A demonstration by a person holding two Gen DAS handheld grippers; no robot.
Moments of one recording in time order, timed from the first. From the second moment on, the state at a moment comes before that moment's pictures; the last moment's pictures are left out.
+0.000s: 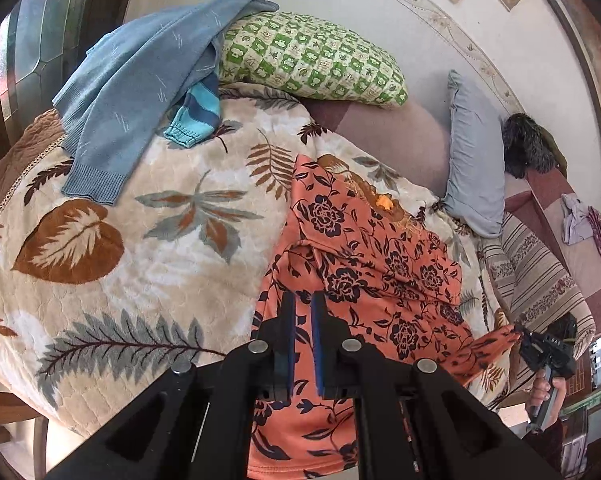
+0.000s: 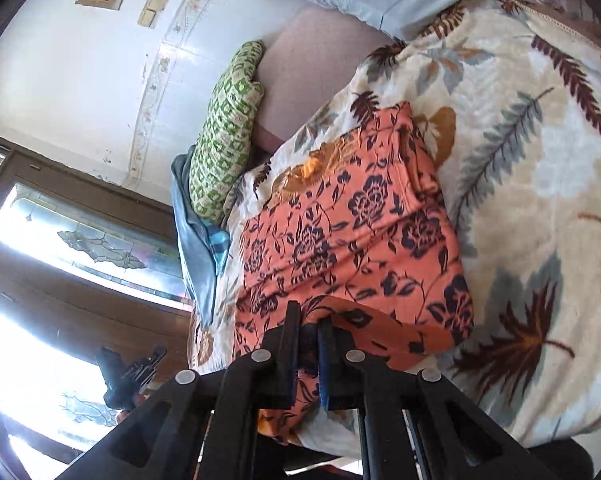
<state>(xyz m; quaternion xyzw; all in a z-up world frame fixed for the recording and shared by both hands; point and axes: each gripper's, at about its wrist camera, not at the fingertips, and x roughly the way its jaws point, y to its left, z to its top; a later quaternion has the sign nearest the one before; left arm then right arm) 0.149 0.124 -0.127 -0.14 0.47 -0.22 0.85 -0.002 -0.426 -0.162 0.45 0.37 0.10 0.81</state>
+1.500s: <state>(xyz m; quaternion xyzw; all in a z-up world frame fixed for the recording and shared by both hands) 0.076 0.102 -0.286 -0.12 0.63 -0.12 0.76 -0.053 -0.421 -0.195 0.46 0.38 0.09 0.80</state>
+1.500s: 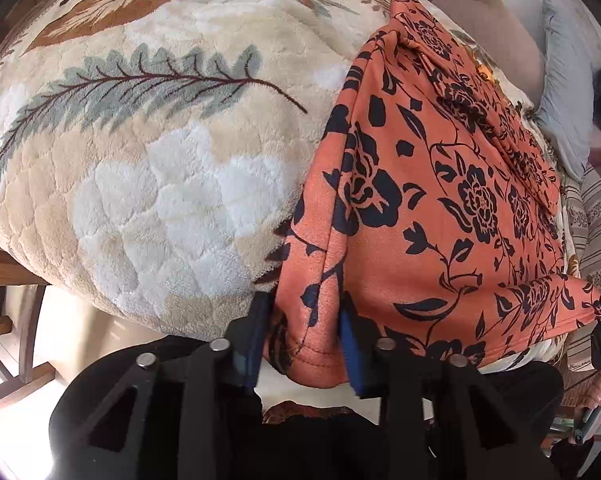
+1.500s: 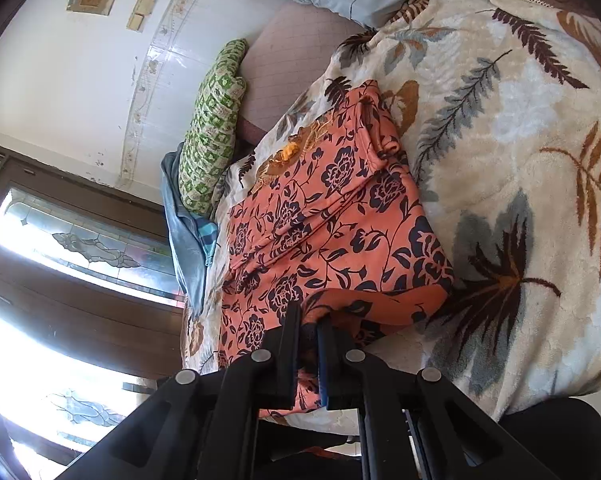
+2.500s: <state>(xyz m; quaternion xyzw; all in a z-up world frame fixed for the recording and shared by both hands) 0.422 -0.014 -0.195 -0.18 0.53 -0.18 0.81 0.195 -0.522 -0.167 0.46 0.33 0.02 0.83</state>
